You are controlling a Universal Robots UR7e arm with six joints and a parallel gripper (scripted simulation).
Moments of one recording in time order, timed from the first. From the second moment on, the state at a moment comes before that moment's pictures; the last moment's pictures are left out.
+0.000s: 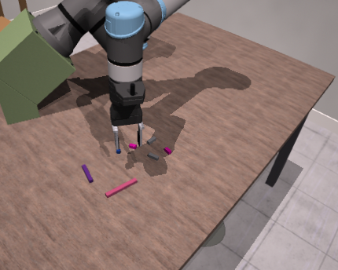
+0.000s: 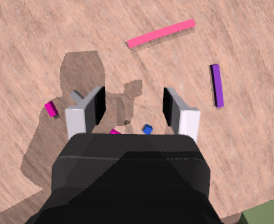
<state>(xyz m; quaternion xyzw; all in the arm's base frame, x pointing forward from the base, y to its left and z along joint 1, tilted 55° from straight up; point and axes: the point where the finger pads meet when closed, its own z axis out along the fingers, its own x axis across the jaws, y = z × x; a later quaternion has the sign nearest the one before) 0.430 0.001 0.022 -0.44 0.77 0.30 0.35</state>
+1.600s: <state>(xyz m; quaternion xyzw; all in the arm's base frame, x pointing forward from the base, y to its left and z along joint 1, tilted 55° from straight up) 0.404 -0.034 -0.055 0.31 0.83 0.46 0.00</state>
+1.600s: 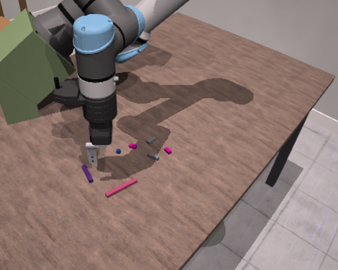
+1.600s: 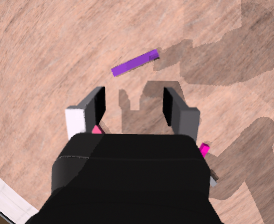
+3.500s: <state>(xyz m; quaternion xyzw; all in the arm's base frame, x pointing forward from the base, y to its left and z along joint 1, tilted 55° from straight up) 0.393 -0.035 -0.081 0.70 0.55 0.39 -0.24</state>
